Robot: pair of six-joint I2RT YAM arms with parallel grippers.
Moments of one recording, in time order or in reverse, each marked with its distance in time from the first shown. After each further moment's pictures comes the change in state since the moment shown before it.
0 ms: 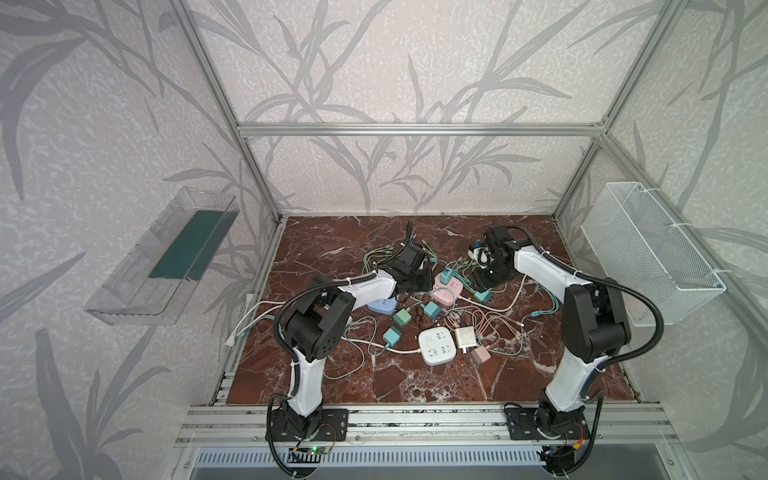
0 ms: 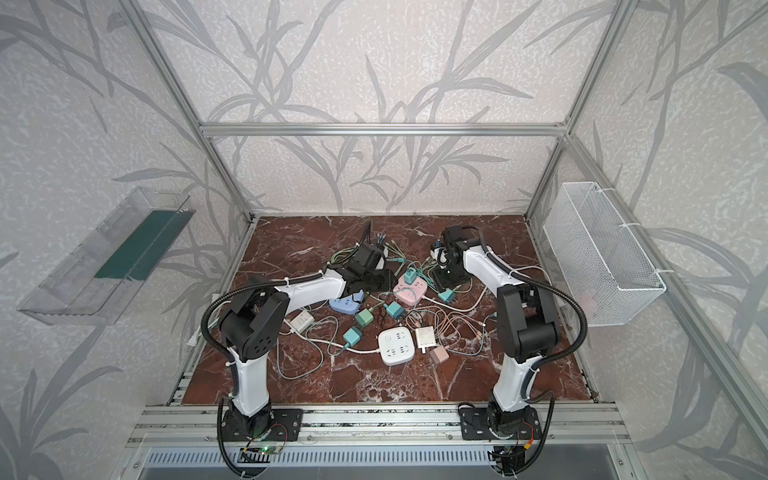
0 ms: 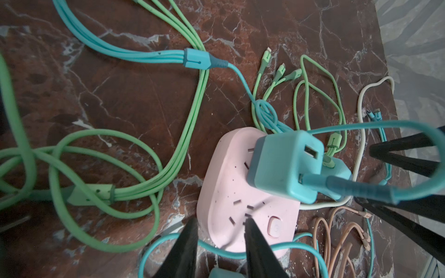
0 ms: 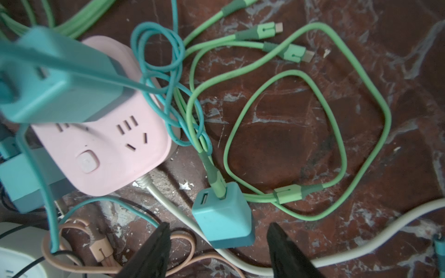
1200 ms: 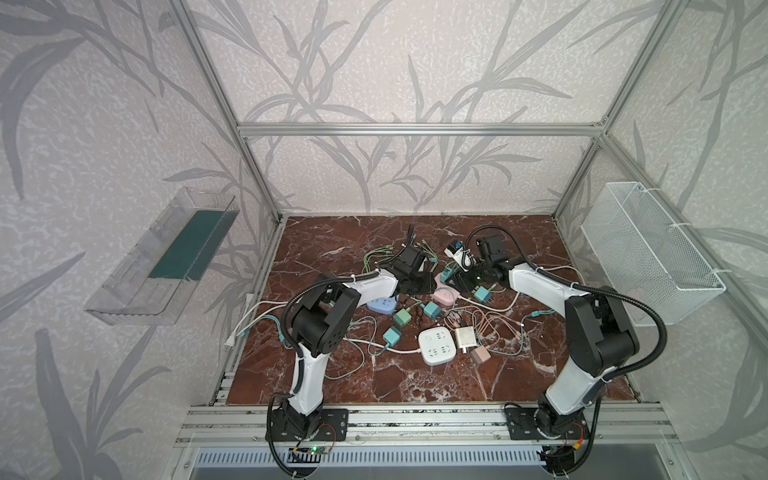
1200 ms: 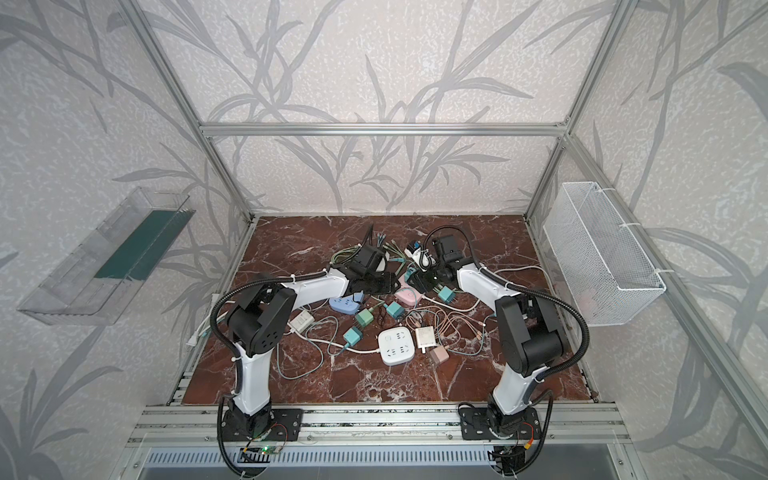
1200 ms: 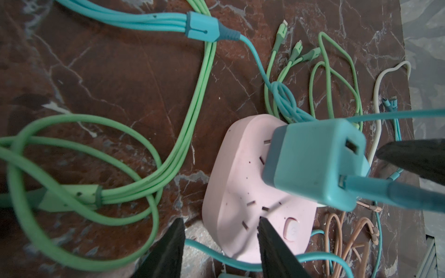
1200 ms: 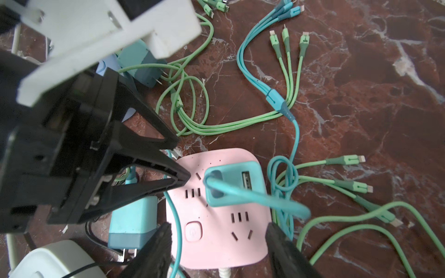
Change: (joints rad) left arm 0.017 0.061 0.028 -0.021 0.055 0.005; right arm 0.089 -0.034 -0.169 0.467 -0.275 -0.127
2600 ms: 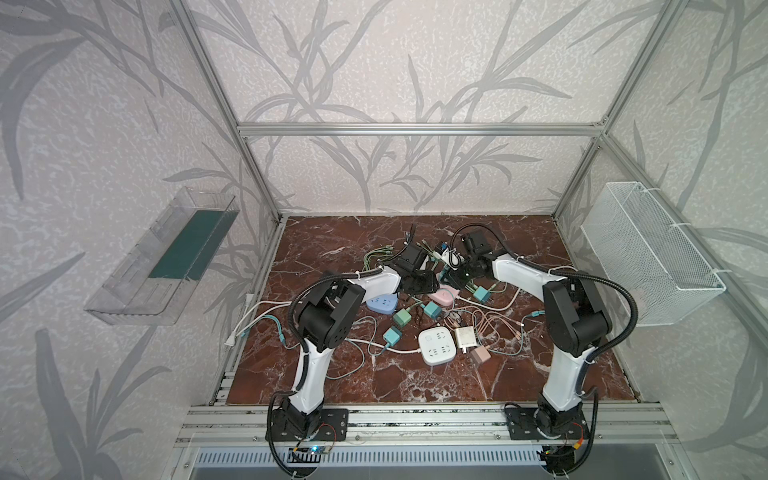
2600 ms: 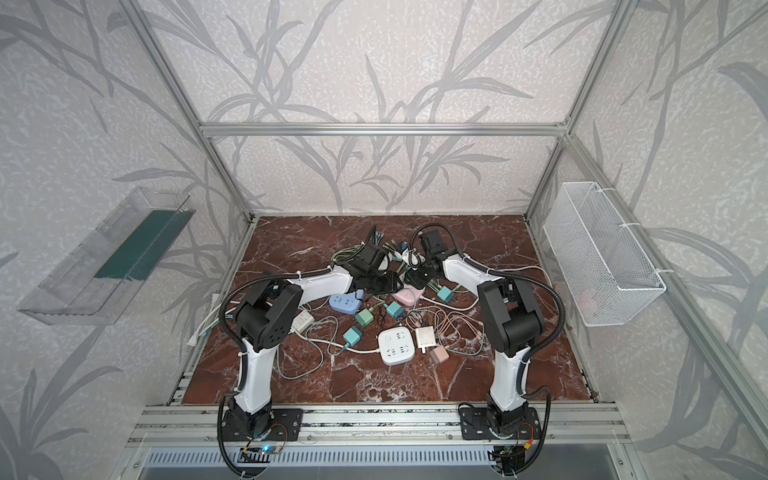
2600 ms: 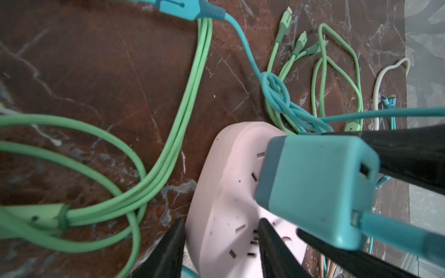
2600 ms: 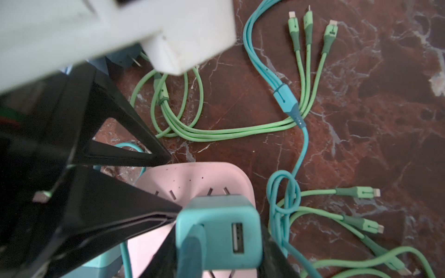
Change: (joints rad) left arm 0.001 0.059 0.071 -0.047 0.055 -0.023; right arm 0.047 0.159 0.162 -0.097 0.082 -0.105
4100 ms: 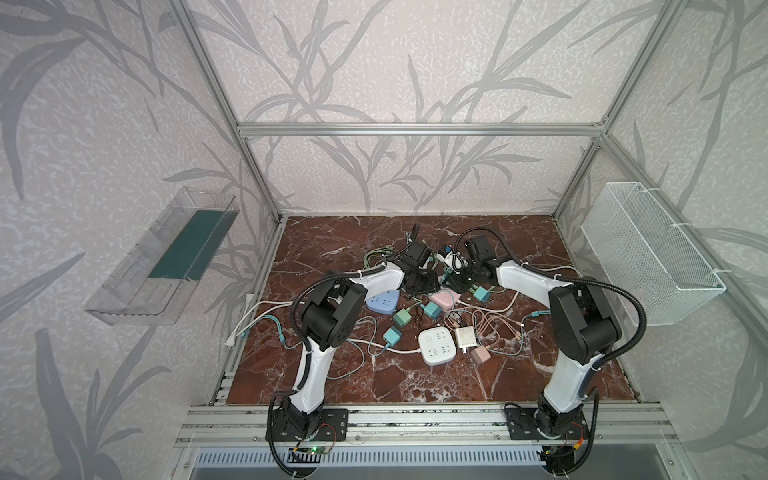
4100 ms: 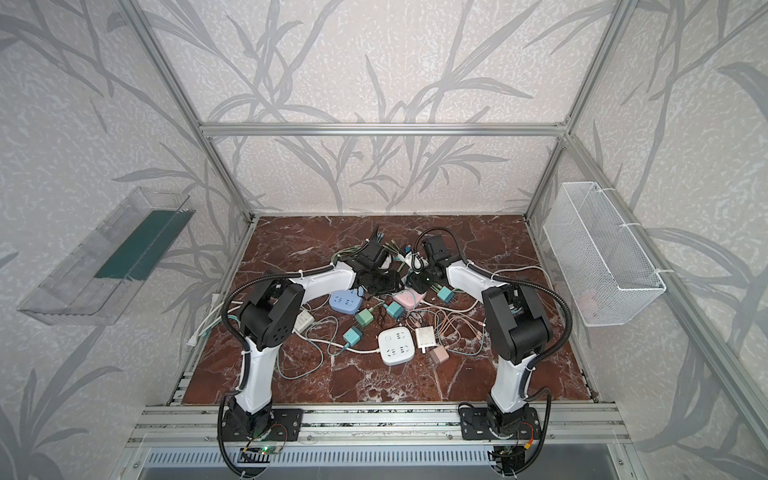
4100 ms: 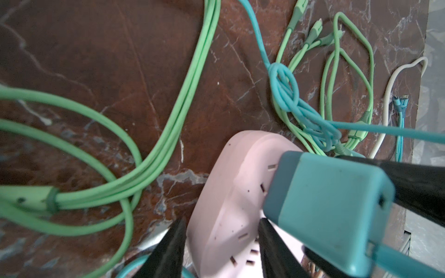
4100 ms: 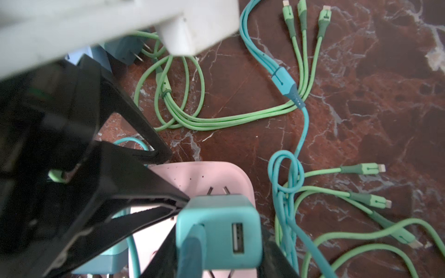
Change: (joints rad) left arm -0.001 0.026 0.080 -0.126 -0.013 -0.047; right arm 0.003 -0.071 -0.103 0.065 0.008 0.077
